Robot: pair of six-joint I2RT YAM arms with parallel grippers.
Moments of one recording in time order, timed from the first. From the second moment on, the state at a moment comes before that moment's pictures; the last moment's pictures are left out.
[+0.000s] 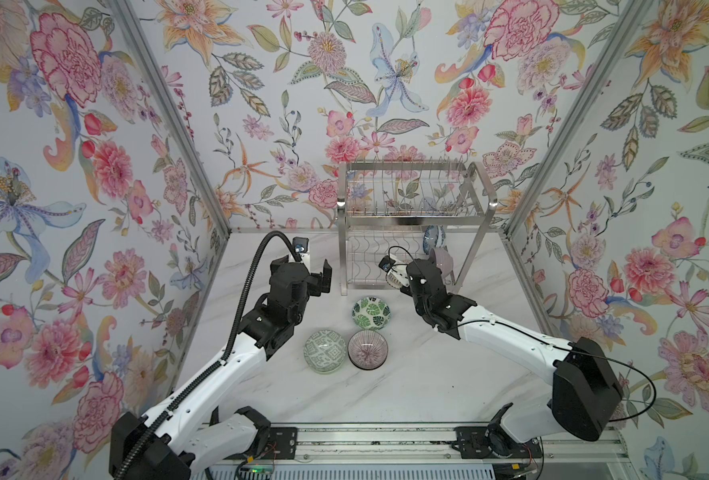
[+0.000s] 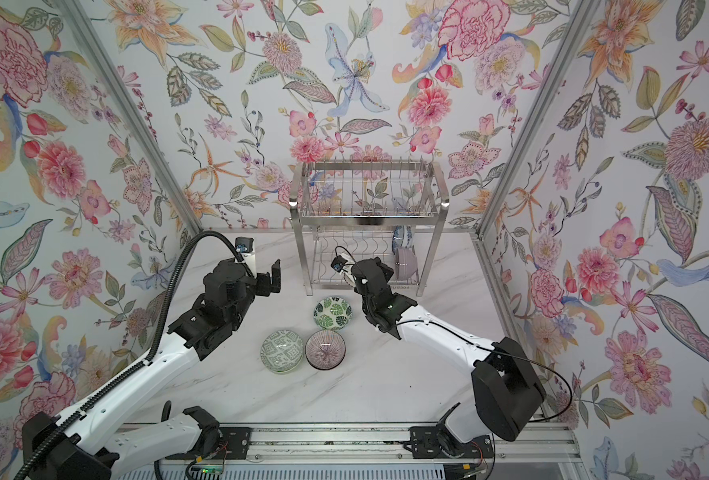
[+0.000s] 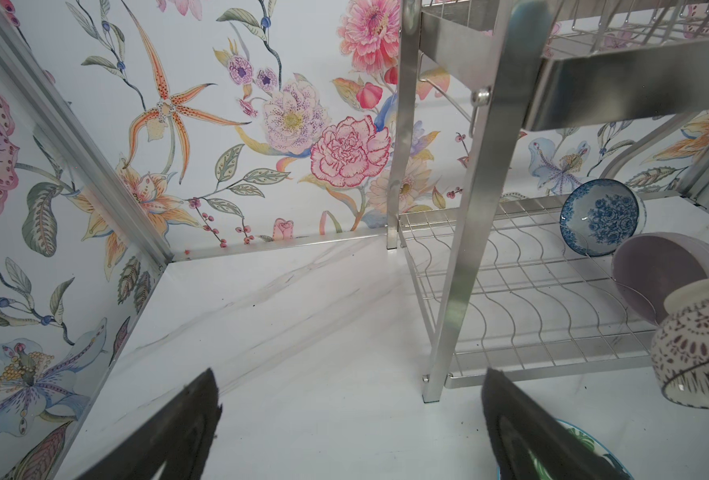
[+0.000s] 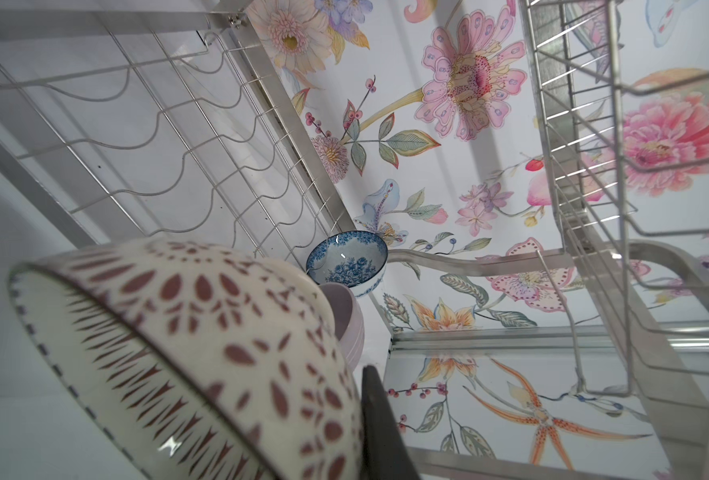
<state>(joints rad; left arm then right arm) -0.56 1.10 0.94 -0.13 -0.47 -0.06 0.73 1.52 1.04 0.05 0.70 -0.86</state>
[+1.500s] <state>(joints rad) -0.50 1.02 0.87 -0.11 -0.42 -0.06 0.53 2.43 1.88 0.38 1.05 -1.22</state>
